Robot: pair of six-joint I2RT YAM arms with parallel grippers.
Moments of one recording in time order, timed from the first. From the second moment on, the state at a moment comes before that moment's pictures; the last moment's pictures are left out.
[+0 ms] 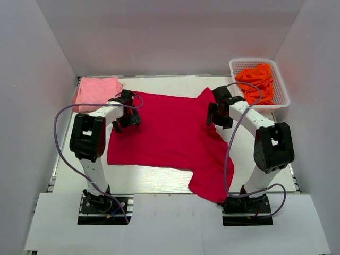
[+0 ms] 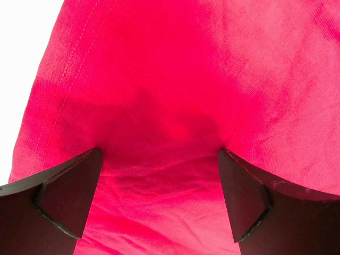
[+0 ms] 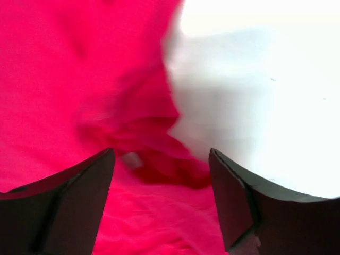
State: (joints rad) left arm -0.22 1.94 1.31 -0.62 -0.23 -0.61; right arm 0.36 1.73 1.31 -0.73 0.13 0.45
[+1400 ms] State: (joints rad) left arm -0.23 1.93 1.30 -0.61 -0.25 -0.62; right arm 0.06 1.80 1.25 -0.66 0.27 0.31
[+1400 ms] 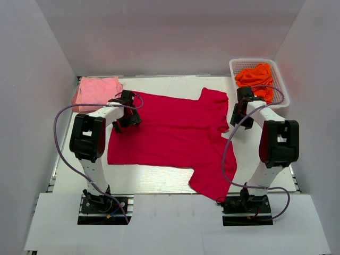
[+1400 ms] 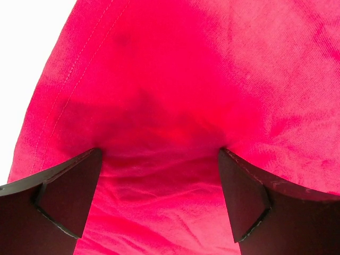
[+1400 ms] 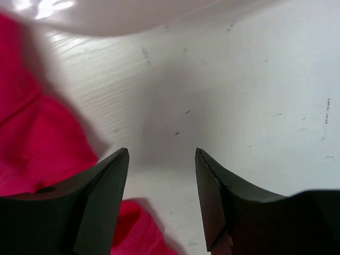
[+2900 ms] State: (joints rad) left arm -0.23 1.92 1.29 -0.59 -0.26 -0.61; right arm -0.08 1.71 1.21 -0.84 0.22 0.50
